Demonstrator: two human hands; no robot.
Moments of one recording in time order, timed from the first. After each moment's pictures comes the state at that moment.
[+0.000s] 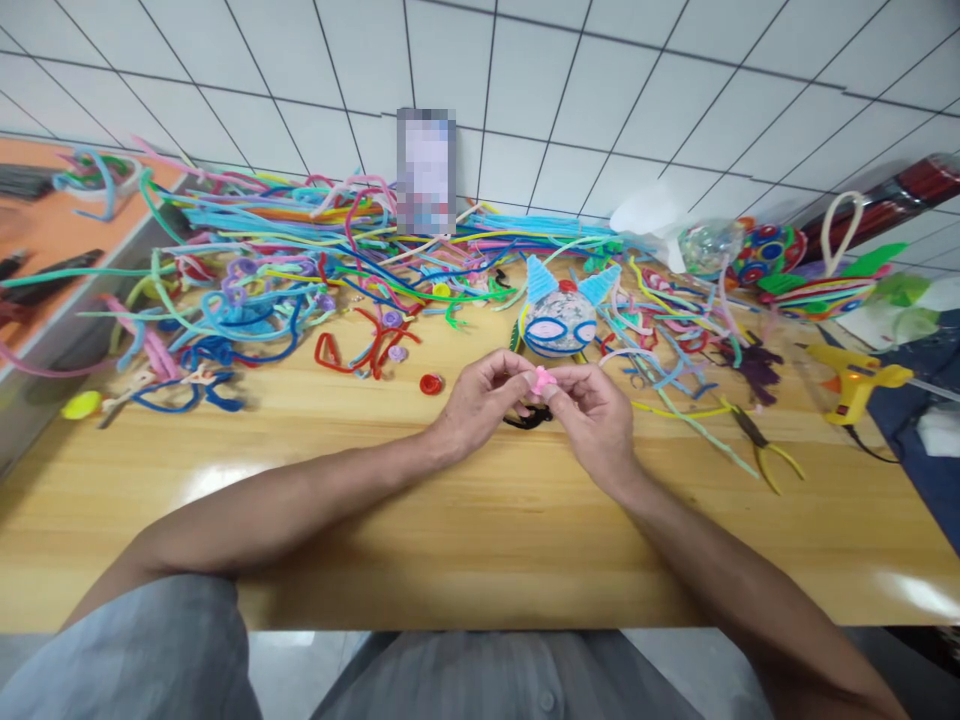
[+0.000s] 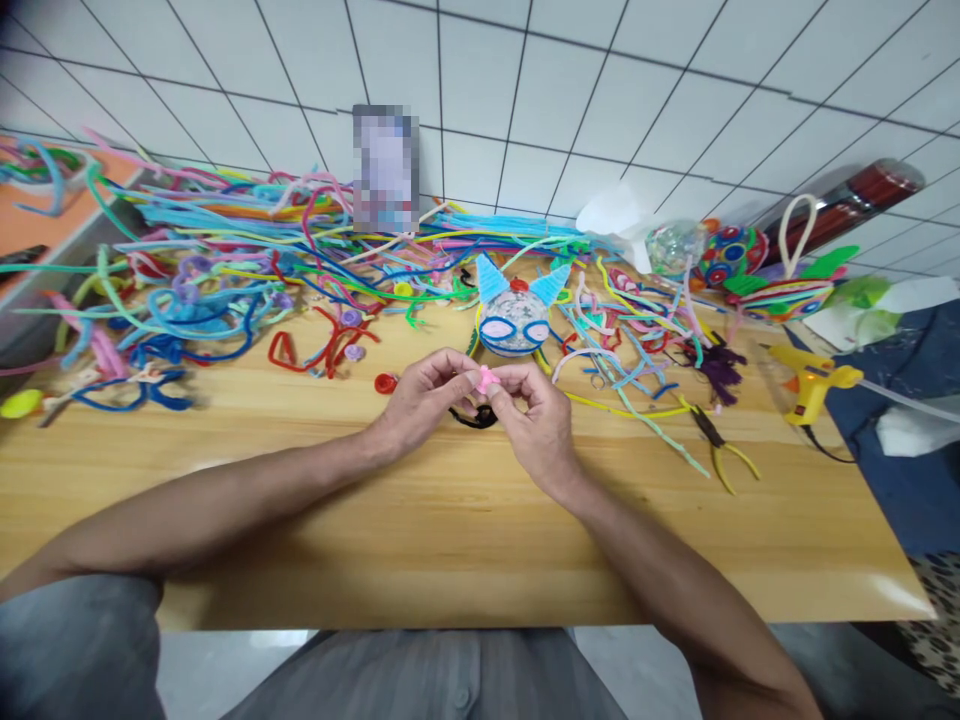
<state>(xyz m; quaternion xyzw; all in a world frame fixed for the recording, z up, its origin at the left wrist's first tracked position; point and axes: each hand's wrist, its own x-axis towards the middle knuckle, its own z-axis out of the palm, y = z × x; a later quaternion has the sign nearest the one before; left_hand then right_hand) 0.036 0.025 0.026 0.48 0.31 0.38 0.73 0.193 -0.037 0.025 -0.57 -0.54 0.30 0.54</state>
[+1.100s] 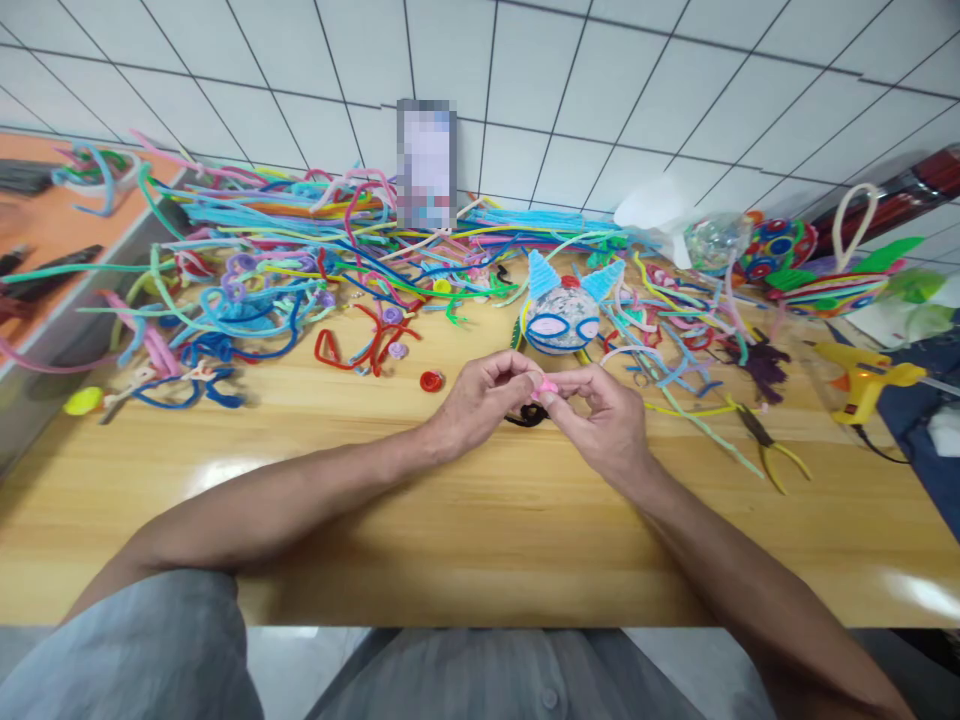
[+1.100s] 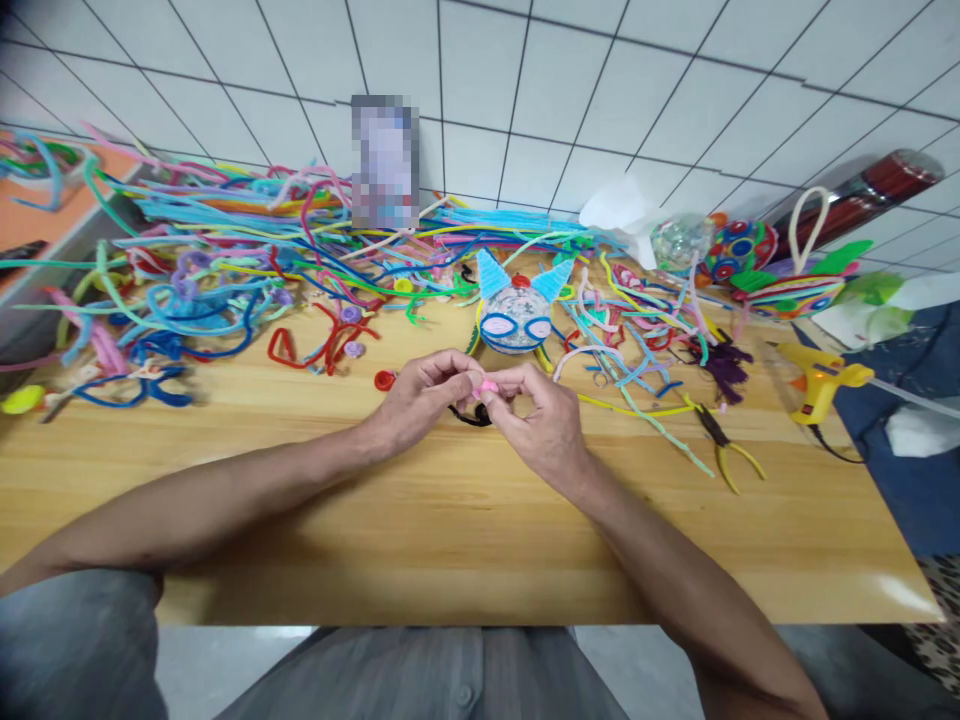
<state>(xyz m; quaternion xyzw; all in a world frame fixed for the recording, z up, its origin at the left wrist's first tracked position) 0.029 0.027 0.030 0.53 0.28 0.36 0.72 0.201 -0.038 0.039 -0.57 -0.65 0.18 0.47</state>
